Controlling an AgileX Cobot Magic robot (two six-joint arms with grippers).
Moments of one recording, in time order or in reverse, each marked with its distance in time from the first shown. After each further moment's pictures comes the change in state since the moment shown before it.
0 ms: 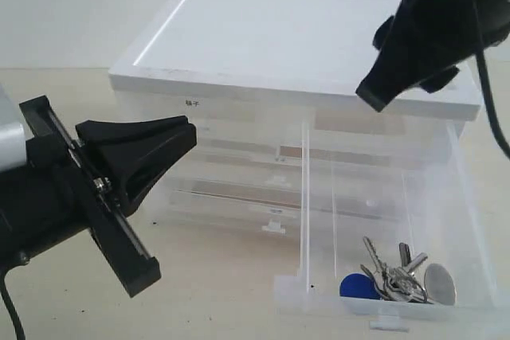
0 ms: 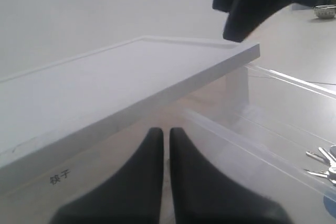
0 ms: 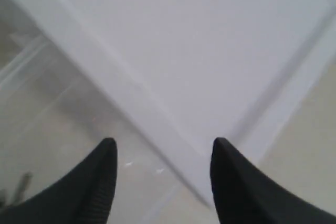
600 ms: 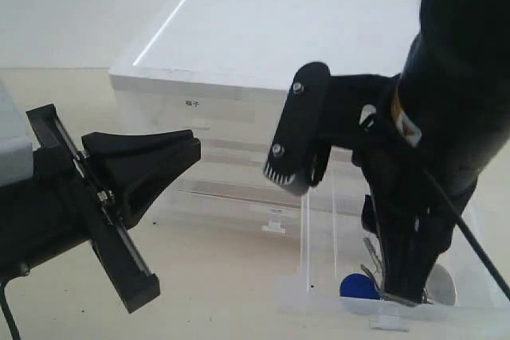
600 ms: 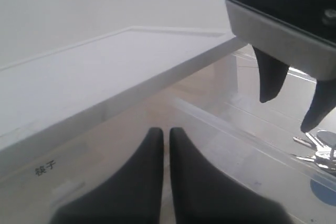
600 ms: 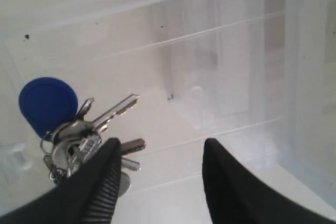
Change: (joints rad) left arm 0.000 0.000 0.006 0.041 0.023 -0.017; right arm 0.158 0.033 0.239 0.107 0.003 -0.280
